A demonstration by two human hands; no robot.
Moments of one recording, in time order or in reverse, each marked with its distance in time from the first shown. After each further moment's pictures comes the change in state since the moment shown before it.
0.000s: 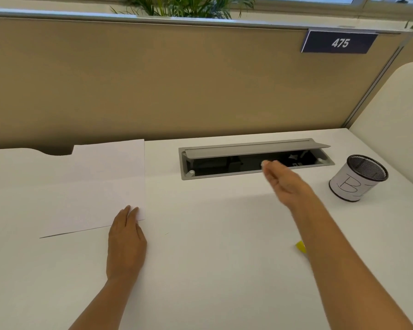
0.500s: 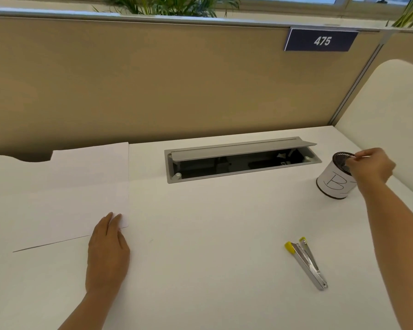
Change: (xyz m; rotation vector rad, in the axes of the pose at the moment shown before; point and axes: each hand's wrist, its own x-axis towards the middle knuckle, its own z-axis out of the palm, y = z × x) left_hand 0.004 -0.008 0.006 0.062 -0.004 0.024; right_hand 0.046 -0.103 -0.137 -0.924 0.858 -0.394
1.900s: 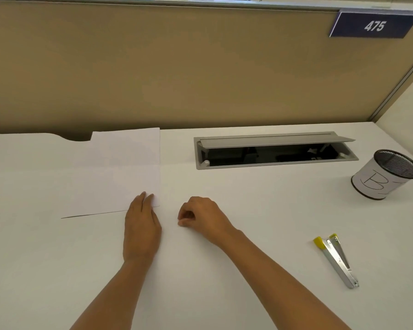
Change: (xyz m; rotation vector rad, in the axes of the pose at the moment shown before) left_hand -0.003 0.007 -0.006 -0.038 -0.007 -0.033; right_hand -0.331 -0.037 0.110 -0.123 -1.244 -0.985
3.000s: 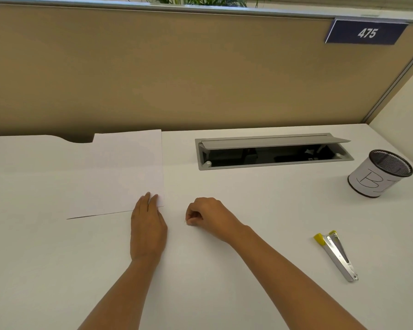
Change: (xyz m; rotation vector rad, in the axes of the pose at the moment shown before) left_hand 0.000 -0.002 0.003 0.035 -0.003 0.020; right_hand -0.003 -0.004 -0.008 -0.083 -0.051 -0.014
